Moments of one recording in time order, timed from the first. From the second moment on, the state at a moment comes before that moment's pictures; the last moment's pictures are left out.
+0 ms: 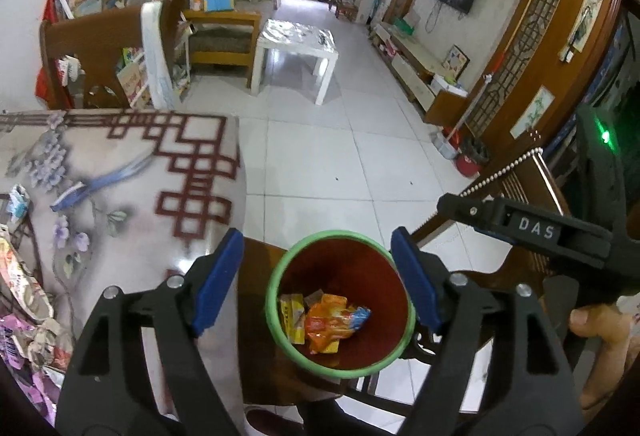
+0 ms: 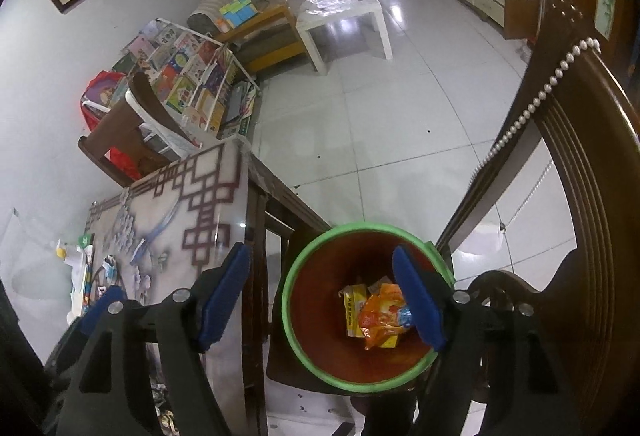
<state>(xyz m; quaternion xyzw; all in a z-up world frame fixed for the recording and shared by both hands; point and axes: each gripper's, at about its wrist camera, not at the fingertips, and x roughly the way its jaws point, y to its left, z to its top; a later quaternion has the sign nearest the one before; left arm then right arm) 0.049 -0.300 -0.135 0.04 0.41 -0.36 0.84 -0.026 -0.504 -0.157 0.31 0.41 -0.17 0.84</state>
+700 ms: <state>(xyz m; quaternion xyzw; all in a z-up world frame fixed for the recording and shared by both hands) 0.019 -0.096 -0.135 -0.07 0.40 -0.14 0.90 0.035 -0.365 -0.151 0.18 0.46 -0.01 0.87</state>
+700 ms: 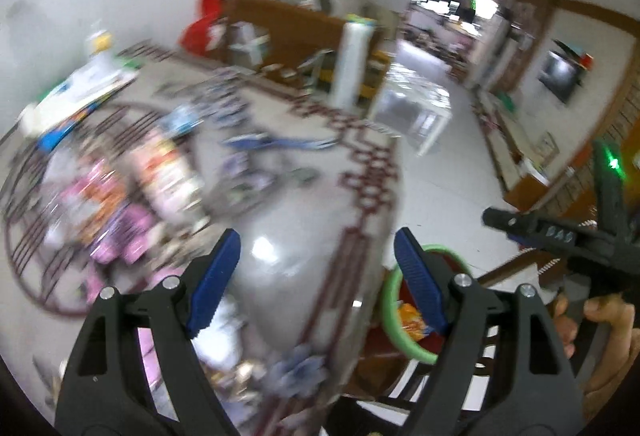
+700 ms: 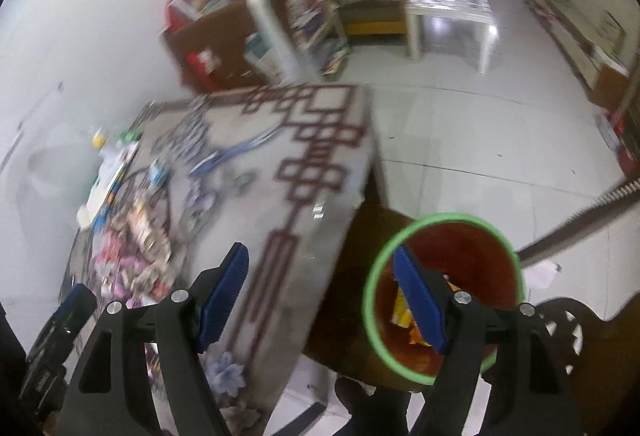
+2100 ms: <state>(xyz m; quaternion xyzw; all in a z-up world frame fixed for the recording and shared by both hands) 0.001 0.103 -0.256 -0.08 0.52 -0.02 0.85 0.088 -0.174 -0.195 0.06 0.56 0.18 0.81</state>
